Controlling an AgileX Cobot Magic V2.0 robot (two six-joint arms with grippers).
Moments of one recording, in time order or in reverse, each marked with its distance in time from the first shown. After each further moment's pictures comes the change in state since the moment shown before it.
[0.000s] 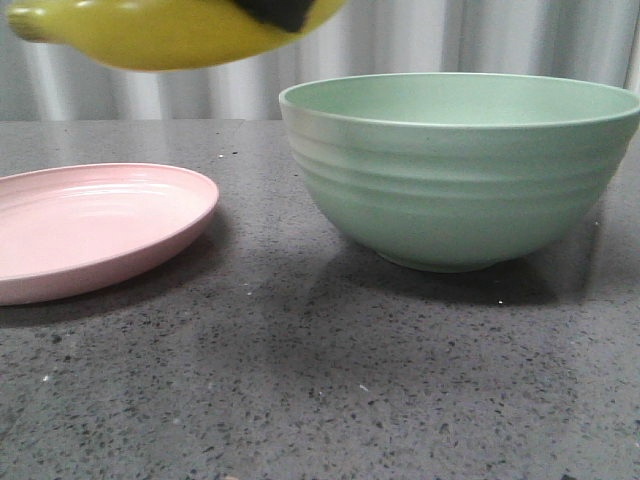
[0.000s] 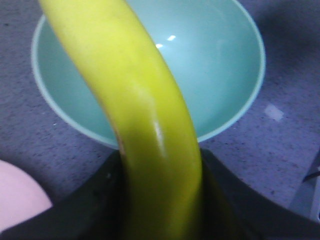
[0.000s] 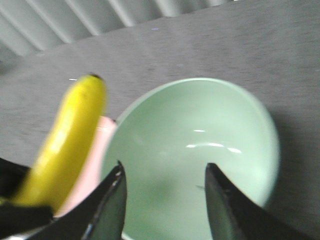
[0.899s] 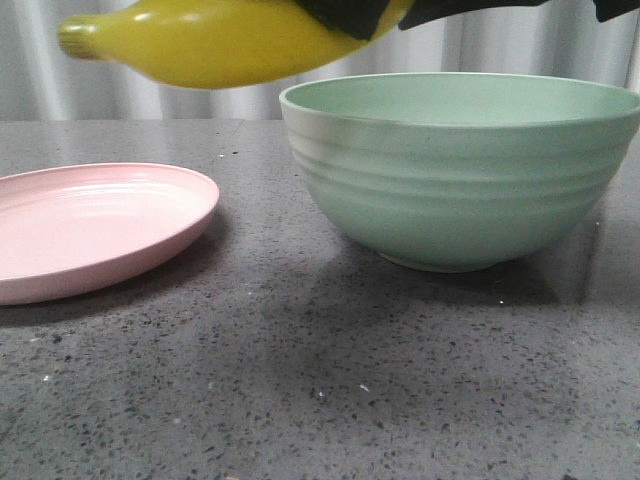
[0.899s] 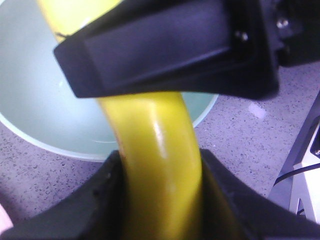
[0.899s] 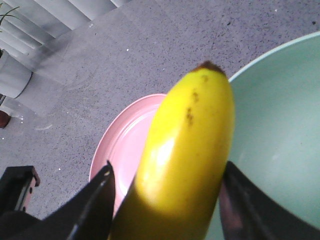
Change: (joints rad) left arm -0.066 0.025 0.000 -0.028 -0.030 -0.018; right arm 0.334 0.389 -0.061 0.213 -0.332 -0.001
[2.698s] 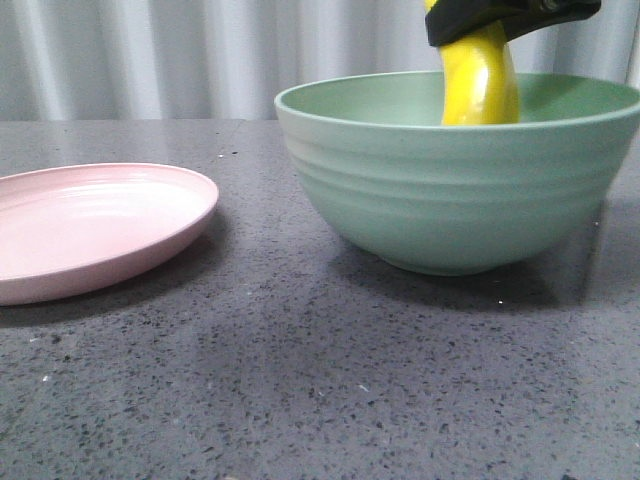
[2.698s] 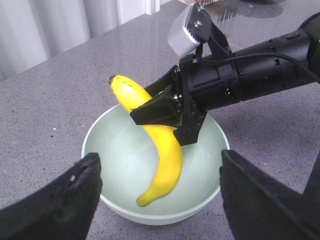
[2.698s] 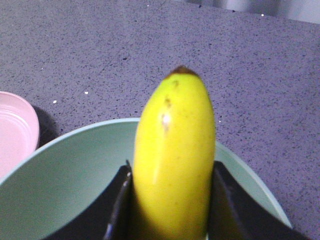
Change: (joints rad) left arm 0.075 -0.232 -0.074 0.079 -0.025 0.026; right arm -0.204 0.134 -0.046 -0.440 -0.031 -0.195
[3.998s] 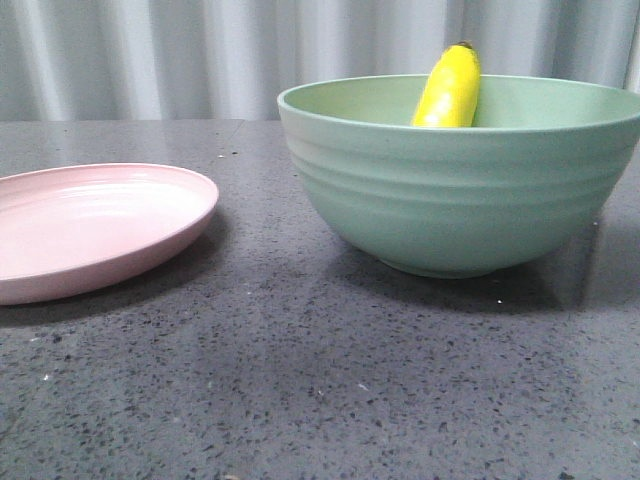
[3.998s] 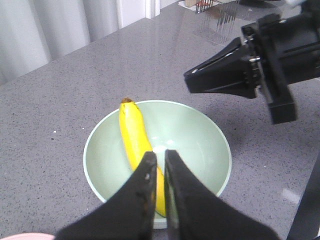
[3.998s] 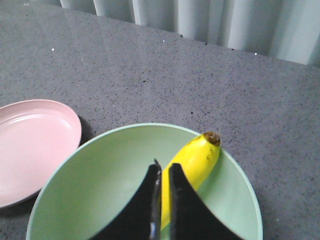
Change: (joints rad) left arm 0.000 -0.006 0.007 0.000 -0.012 0.000; right arm 0.000 -0.307 0.000 -0.030 0.225 -0.002
